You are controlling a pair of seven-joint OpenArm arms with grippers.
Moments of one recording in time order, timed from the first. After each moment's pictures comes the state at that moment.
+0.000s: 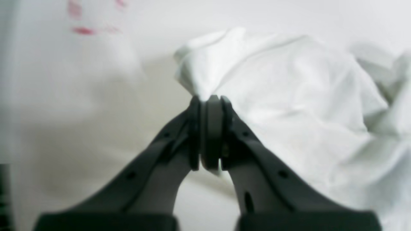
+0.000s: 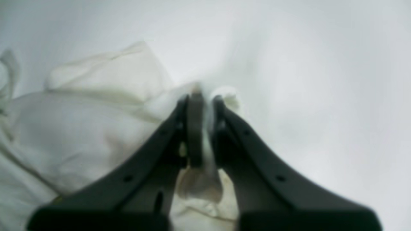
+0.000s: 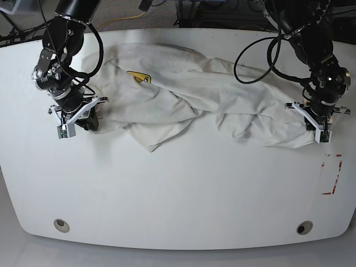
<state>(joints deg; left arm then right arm) -1.7 -3.3 -36.0 107.0 0.2 -36.7 54.6 -3.9 8.9 25.4 100.4 24.7 30.7 -51.7</state>
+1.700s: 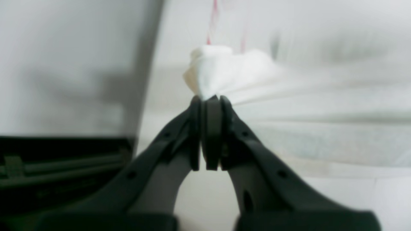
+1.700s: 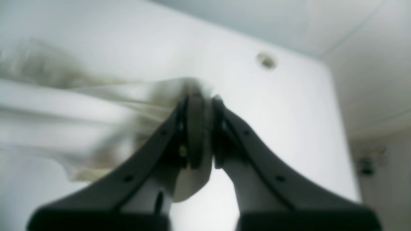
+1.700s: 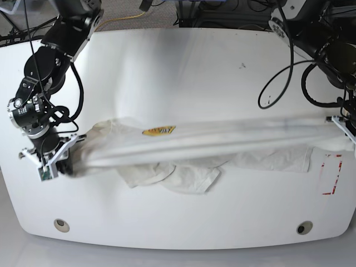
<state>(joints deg) -13.6 -11.6 -41.9 114.1 -1.1 -42.8 78.6 10.8 12.7 26.5 107.2 16.2 35.4 -60.4</state>
